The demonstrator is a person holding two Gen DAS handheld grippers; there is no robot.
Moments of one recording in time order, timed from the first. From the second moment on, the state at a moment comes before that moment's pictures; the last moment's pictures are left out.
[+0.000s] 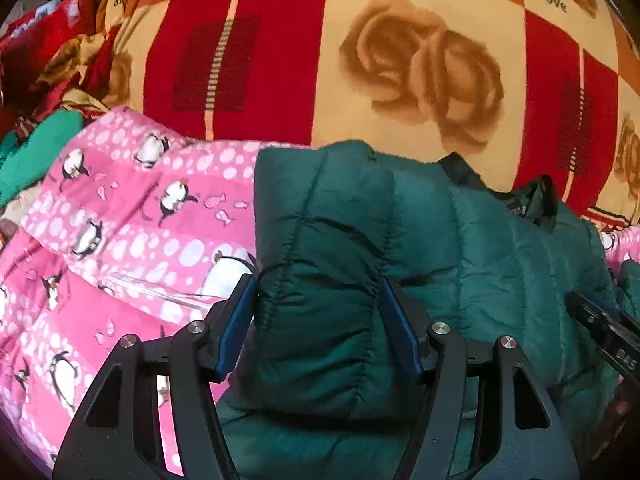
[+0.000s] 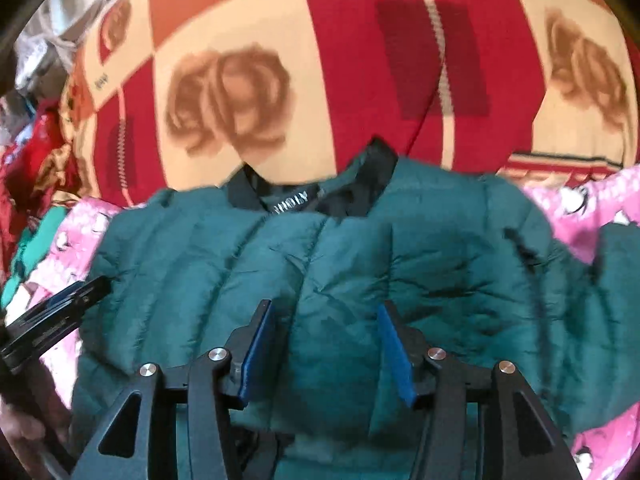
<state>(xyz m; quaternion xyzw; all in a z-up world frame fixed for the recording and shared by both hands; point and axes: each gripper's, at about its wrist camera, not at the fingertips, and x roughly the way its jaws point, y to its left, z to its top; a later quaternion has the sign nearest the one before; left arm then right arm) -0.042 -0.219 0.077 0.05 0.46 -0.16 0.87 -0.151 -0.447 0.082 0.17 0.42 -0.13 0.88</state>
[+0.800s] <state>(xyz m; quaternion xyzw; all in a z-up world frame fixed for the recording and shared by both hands) -0.044 -0.222 0.059 0.05 0.44 -0.14 0.88 -0.187 -0.474 0.051 0.17 0.43 -0.17 0.87</state>
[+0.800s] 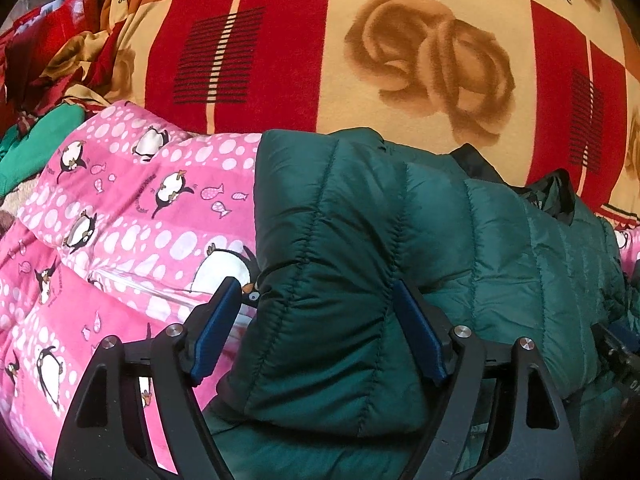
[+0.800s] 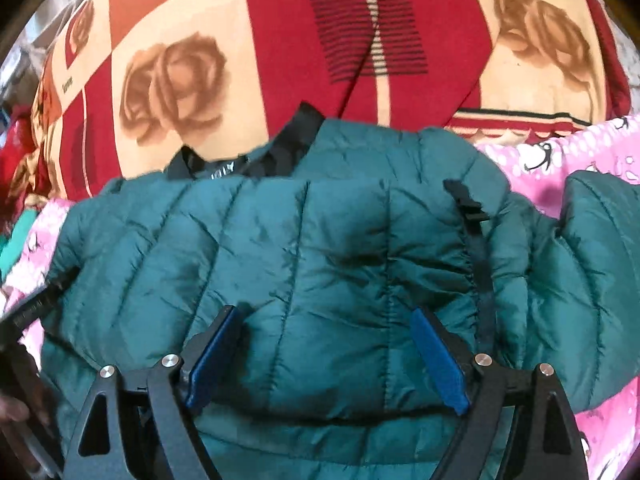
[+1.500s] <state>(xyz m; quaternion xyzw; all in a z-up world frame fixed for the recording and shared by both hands) -0.057 -0.218 0.071 0.06 0.44 -0.14 0.89 -0.189 -0.470 0.044 0.18 0.43 -0.18 0.87</state>
